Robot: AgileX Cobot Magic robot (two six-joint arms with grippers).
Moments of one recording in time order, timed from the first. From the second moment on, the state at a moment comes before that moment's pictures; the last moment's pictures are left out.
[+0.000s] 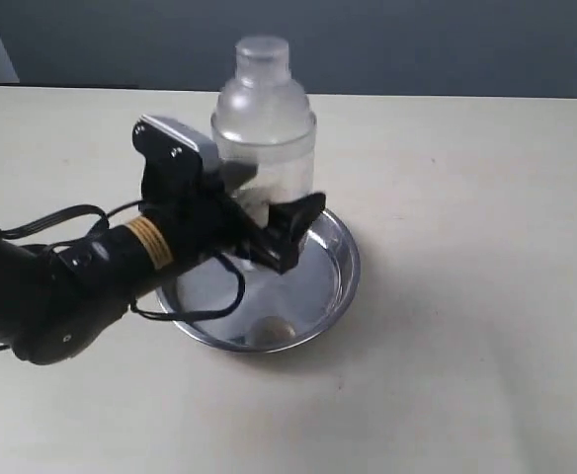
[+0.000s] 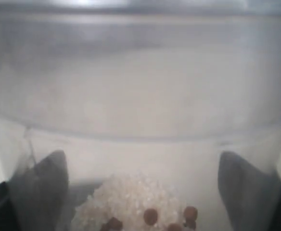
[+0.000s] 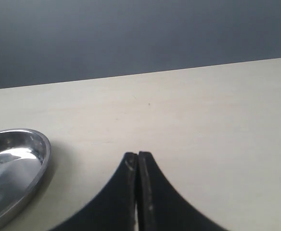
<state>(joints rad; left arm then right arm) -0.55 1.77 -0.57 0.11 -1.02 -0.20 0.12 0.05 0.00 0.06 0.25 0.12</state>
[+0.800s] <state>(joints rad) -0.48 1.84 -0.58 0.23 -1.01 -0.23 0.12 0.05 0.00 0.06 0.25 0.12</state>
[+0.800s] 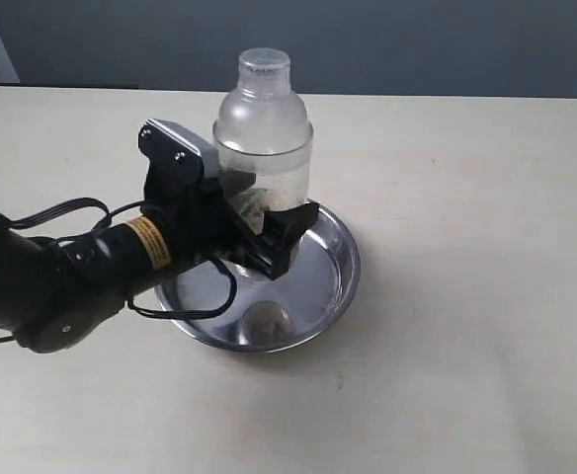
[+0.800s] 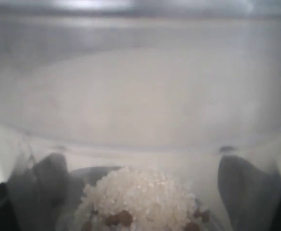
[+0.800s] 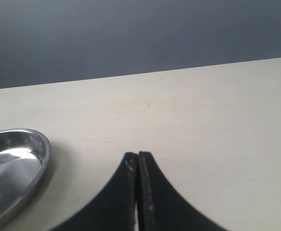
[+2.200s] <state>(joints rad) -0.48 2.05 -0.72 0.17 -0.95 -0.26 0.12 0.05 0.00 0.06 0.25 0.12</state>
